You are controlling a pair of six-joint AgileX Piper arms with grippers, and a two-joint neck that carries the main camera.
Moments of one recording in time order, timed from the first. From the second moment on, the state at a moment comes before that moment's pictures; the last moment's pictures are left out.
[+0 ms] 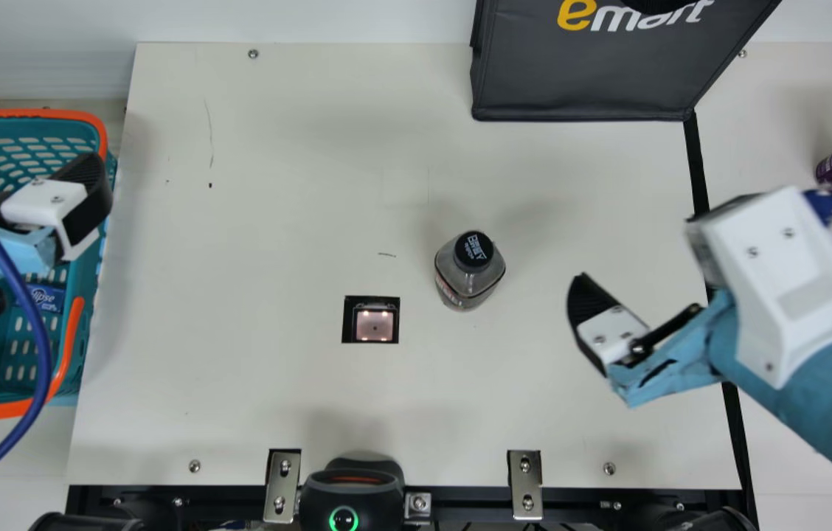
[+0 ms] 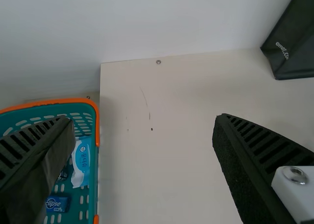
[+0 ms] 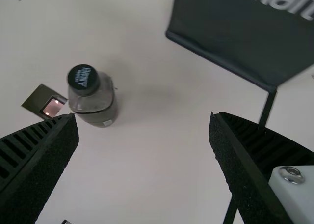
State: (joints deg) left arm -5.6 55.5 -71.1 -3.0 57.4 3.6; right arm 19.9 51.6 -65.4 2.6 61.3 -13.2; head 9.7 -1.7
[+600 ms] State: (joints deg) left arm -5.6 55.5 -71.1 -3.0 57.4 3.6; right arm 33.5 59.8 -57.6 2.2 45.1 -11.9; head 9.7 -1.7
